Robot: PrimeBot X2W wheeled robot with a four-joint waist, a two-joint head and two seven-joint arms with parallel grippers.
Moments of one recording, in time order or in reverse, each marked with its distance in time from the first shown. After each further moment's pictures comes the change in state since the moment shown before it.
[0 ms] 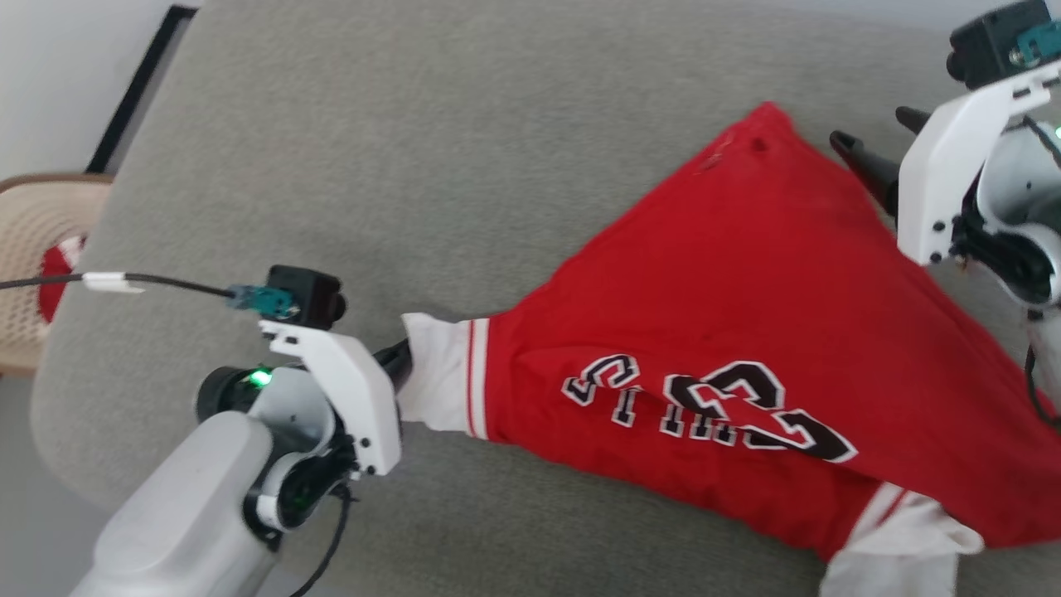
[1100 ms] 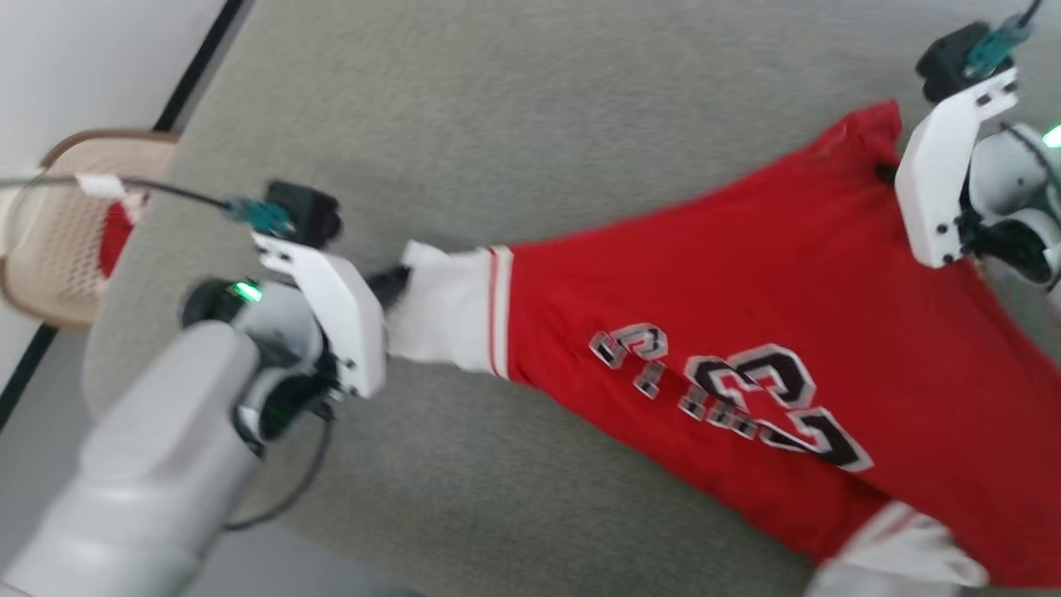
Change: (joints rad) left arm -0.203 -0.052 -0.034 0.214 0.025 -0.117 -0.011; right arm -0.263 -0.120 0.486 0.401 0.230 0.000 -0.076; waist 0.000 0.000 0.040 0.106
